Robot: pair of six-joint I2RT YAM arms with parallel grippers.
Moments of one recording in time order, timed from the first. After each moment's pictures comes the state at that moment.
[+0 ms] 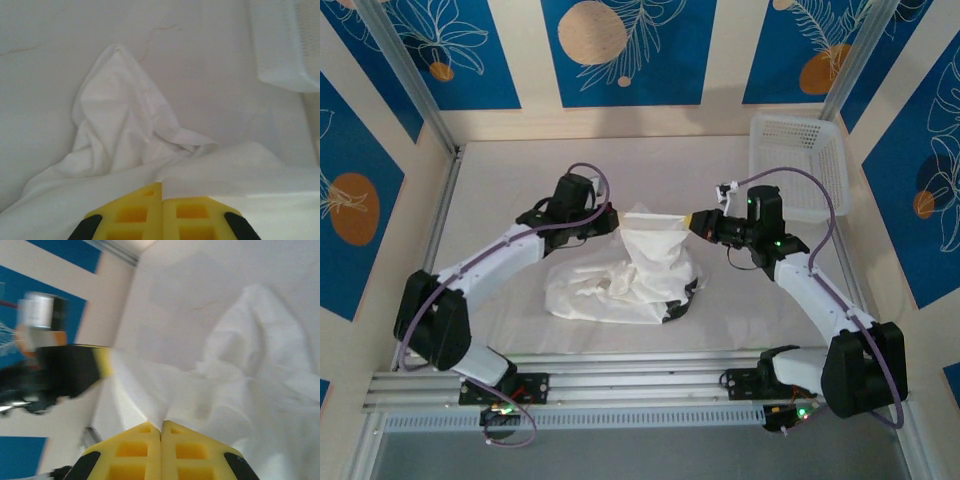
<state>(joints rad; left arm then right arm) -0.54 1.48 1.13 -0.34 0.22 -0.61 0.22 1.18 0.79 -0.15 -0.67 0.62</state>
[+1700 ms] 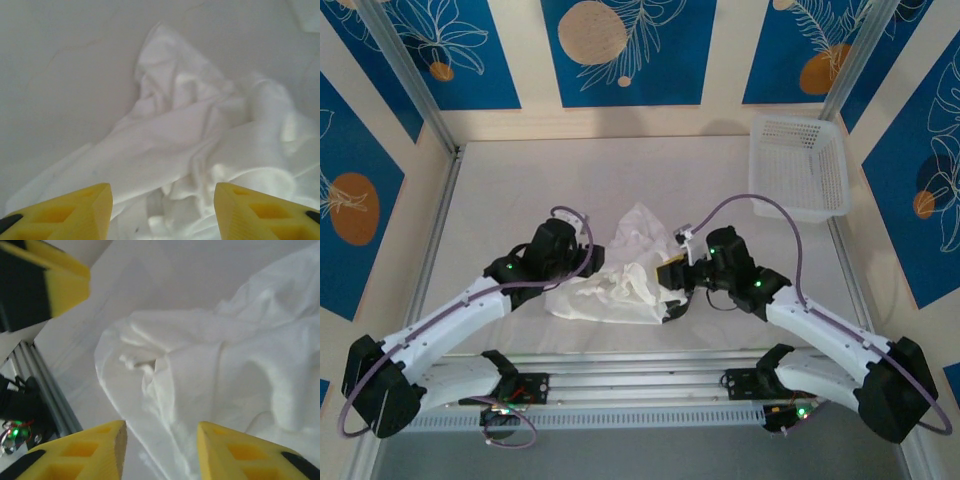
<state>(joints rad) -0.67 1.09 0.81 -0.44 -0.10 -0.44 0.67 1.02 0.61 -0.18 -0.37 0.34</state>
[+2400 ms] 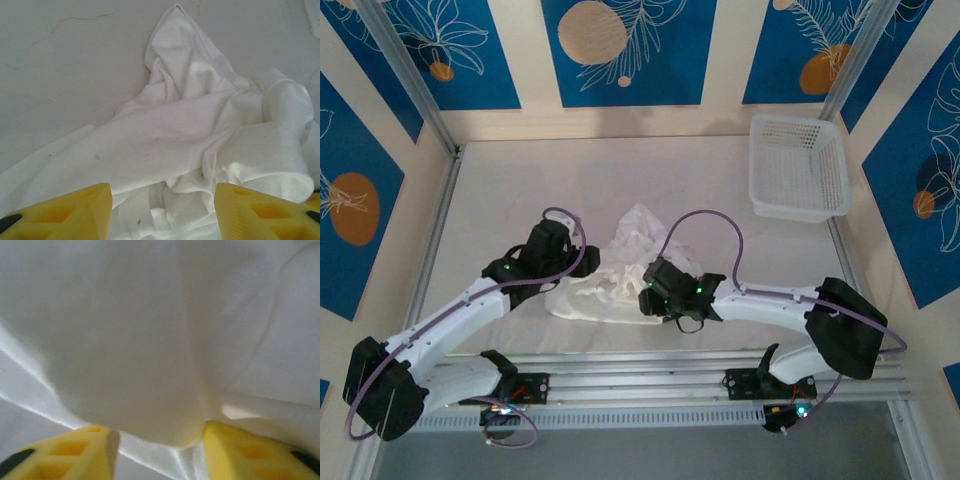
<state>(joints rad) -0.62 1.08 0.77 -0.42 -0.03 -0.51 1.00 1.40 0.71 -0.35 0.13 0.78</state>
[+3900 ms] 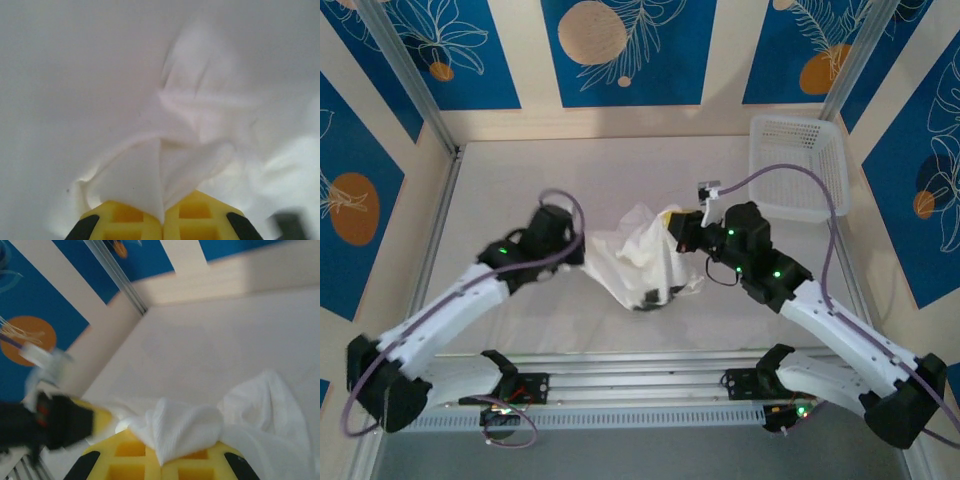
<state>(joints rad) -0.63 1.11 1.07 -0.67 -0.15 -0.49 0.67 0.94 0.89 -0.16 -0.08 0.48</state>
